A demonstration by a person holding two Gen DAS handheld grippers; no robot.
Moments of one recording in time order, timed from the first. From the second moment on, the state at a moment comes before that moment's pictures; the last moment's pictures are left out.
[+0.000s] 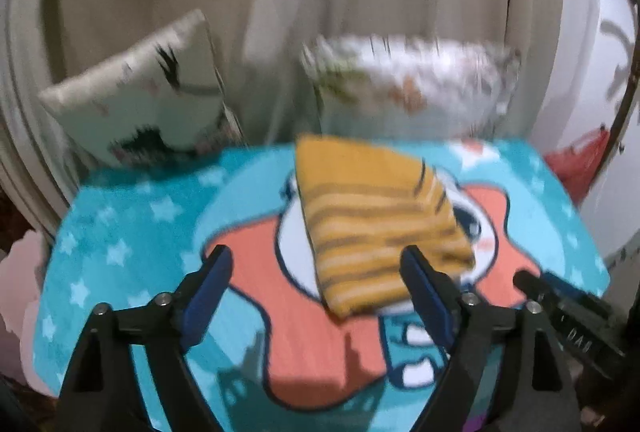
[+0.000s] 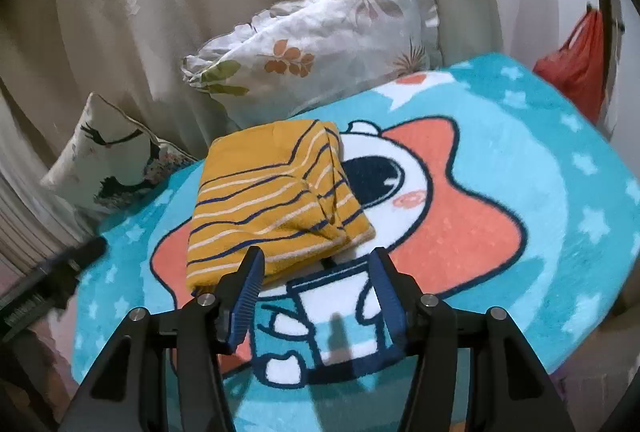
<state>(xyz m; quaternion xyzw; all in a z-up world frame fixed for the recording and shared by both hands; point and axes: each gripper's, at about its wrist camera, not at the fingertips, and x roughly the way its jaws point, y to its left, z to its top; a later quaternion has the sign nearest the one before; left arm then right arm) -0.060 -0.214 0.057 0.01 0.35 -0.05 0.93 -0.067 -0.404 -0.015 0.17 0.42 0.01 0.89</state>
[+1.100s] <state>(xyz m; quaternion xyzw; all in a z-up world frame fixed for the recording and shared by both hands) -0.087 -0.250 0.016 -0.01 0.44 -0.03 0.90 -0.044 -0.390 -0.024 0.07 0.50 0.04 0.86</state>
